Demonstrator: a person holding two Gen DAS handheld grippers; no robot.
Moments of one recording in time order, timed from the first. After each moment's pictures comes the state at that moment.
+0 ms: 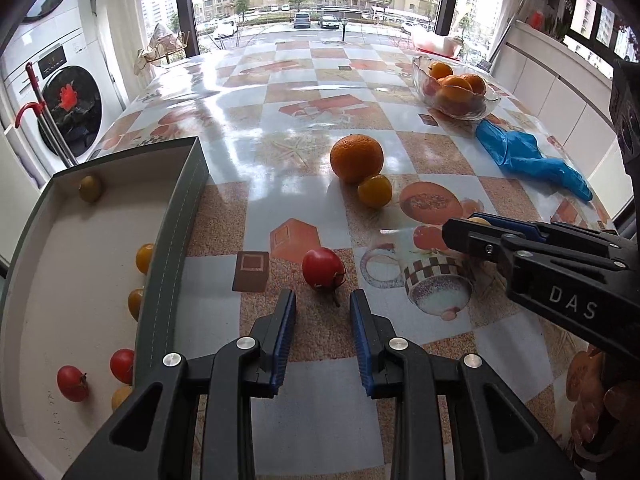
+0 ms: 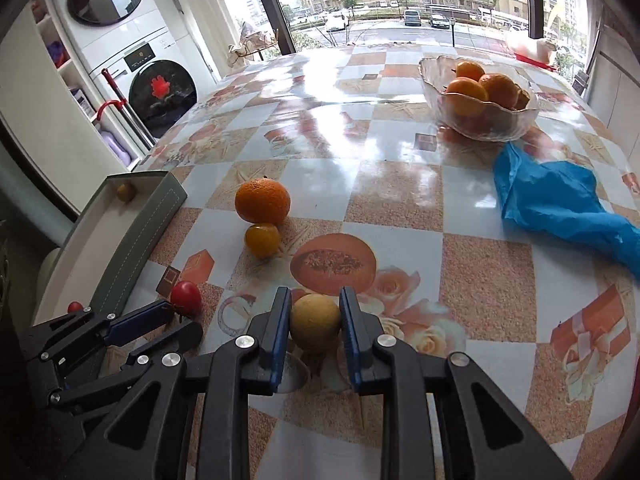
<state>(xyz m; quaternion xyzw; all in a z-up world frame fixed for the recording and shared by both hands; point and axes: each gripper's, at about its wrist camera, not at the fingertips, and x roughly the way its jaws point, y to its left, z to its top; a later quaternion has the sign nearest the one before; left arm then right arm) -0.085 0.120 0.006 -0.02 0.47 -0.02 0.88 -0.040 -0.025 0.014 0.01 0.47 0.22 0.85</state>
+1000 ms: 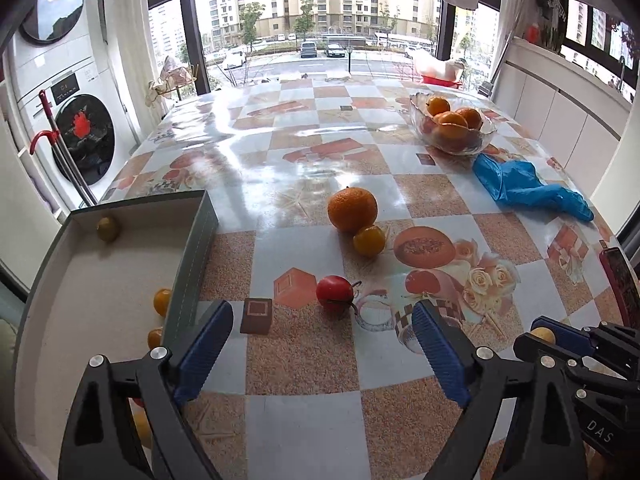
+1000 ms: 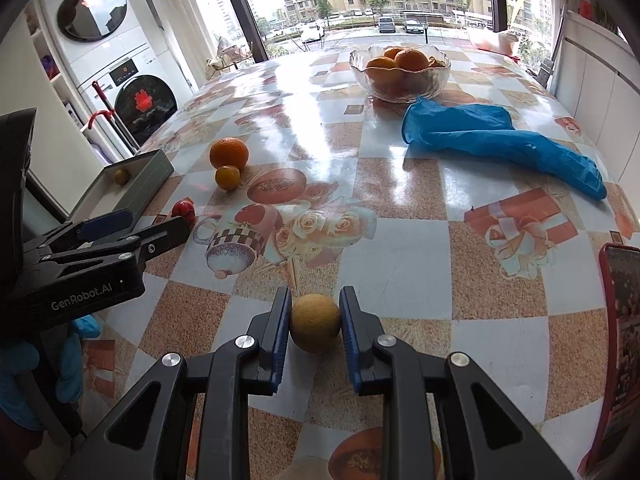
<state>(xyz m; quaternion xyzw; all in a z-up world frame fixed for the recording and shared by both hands) -0.081 0.109 0.029 0.01 0.41 0.00 0.91 -0.104 -0.079 0.011 0.03 0.46 0.18 0.87</state>
